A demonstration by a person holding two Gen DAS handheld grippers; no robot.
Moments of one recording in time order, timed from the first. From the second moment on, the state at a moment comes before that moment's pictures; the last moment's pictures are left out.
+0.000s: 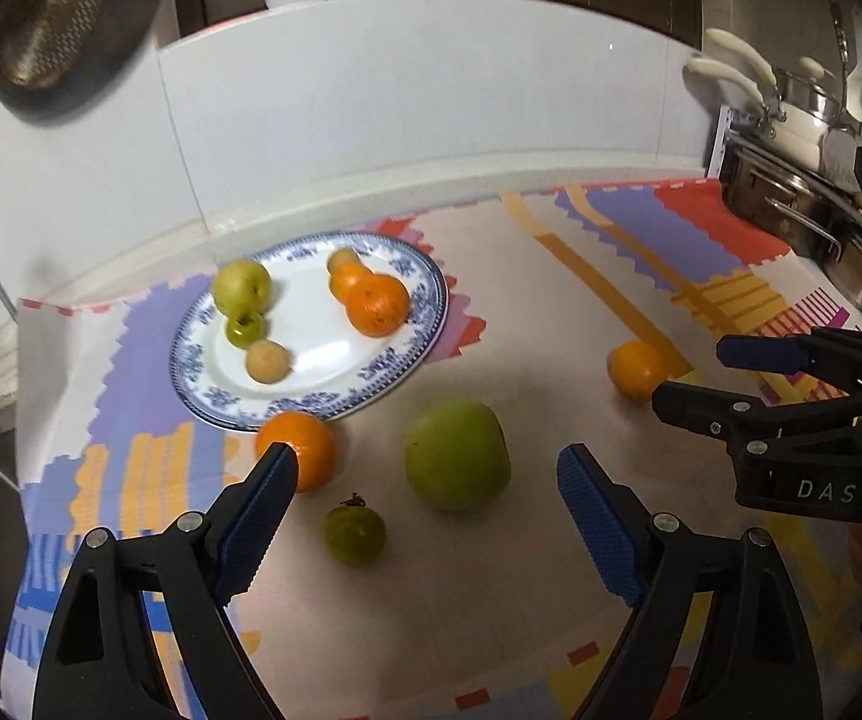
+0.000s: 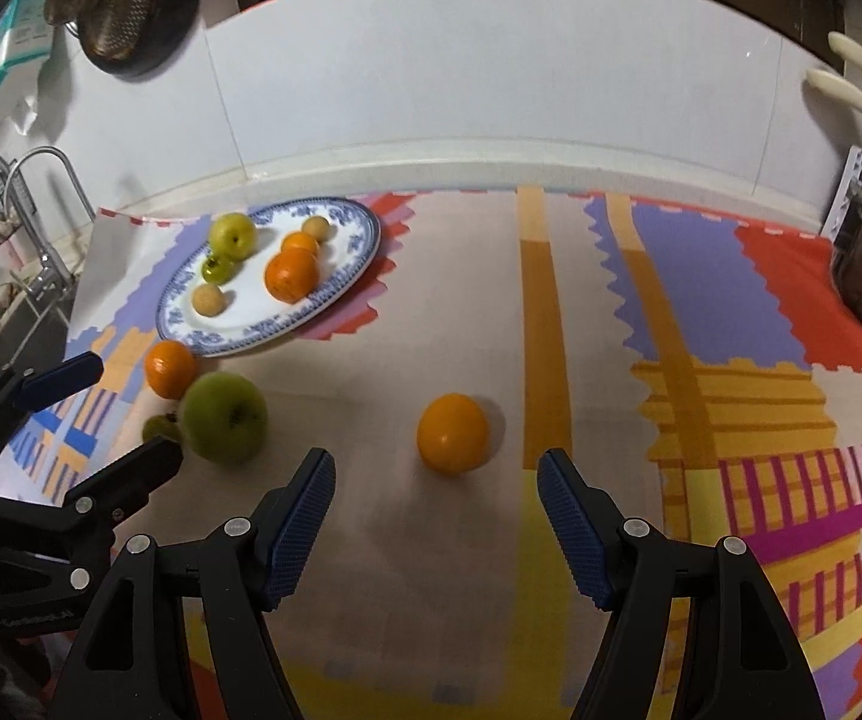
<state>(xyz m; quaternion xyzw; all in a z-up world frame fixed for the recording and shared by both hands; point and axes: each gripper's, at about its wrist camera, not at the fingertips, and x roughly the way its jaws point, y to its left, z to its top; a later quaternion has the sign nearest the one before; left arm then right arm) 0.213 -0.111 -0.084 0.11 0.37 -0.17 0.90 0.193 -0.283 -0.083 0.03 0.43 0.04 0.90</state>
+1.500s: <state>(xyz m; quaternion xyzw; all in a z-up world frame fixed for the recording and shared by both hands) 0.225 -0.105 -0.087 0.07 0.40 -0.19 0.89 0.205 -0.261 -0.086 0.04 0.42 0.08 0.90</state>
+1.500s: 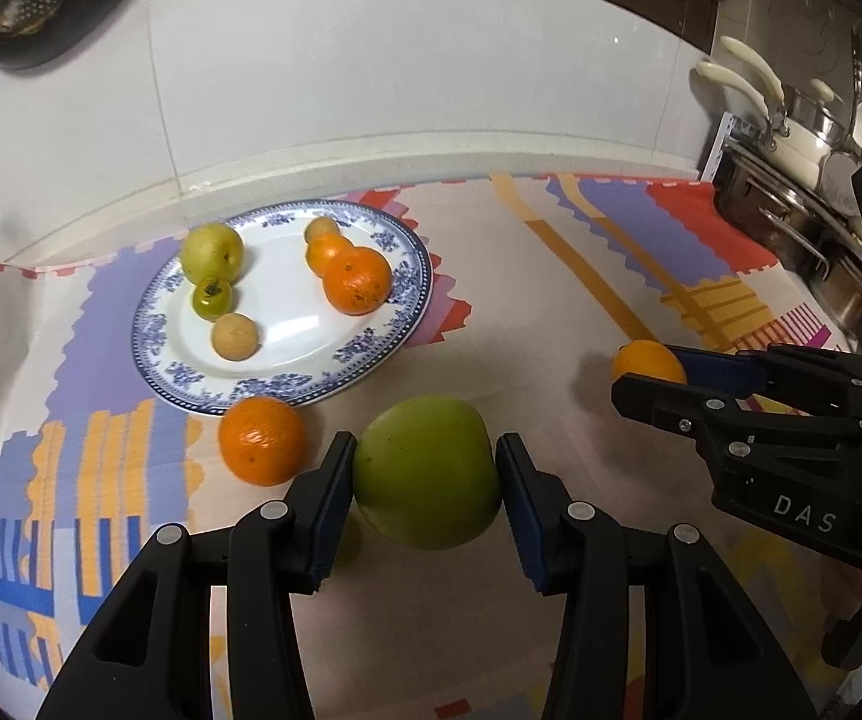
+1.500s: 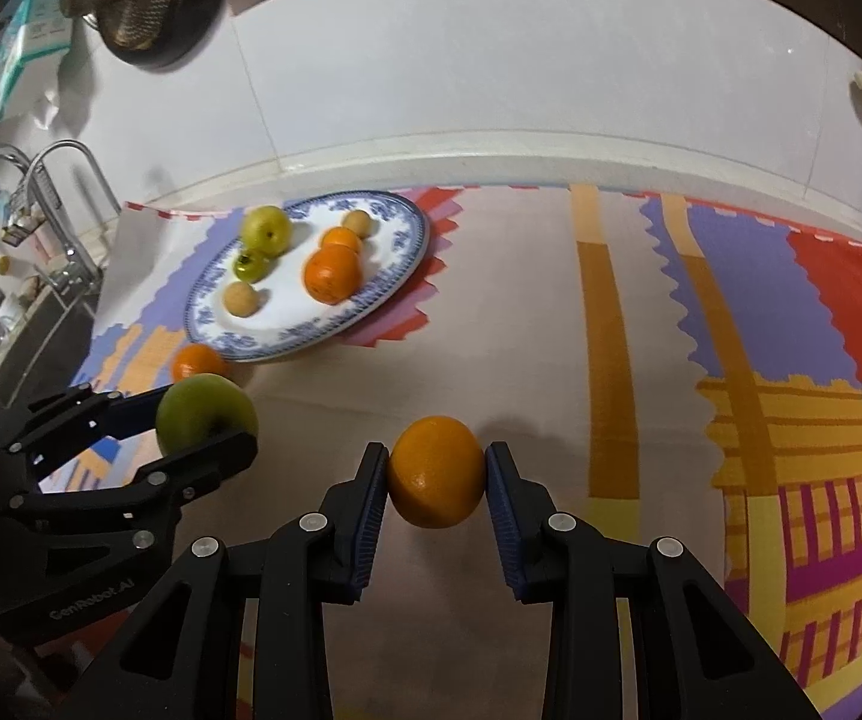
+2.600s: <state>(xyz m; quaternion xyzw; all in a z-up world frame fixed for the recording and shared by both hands) 0.238 -0.050 -0.013 0.08 0.30 -0.17 0.94 0.231 -0.194 -0.010 0.02 0.33 0.15 0.93</state>
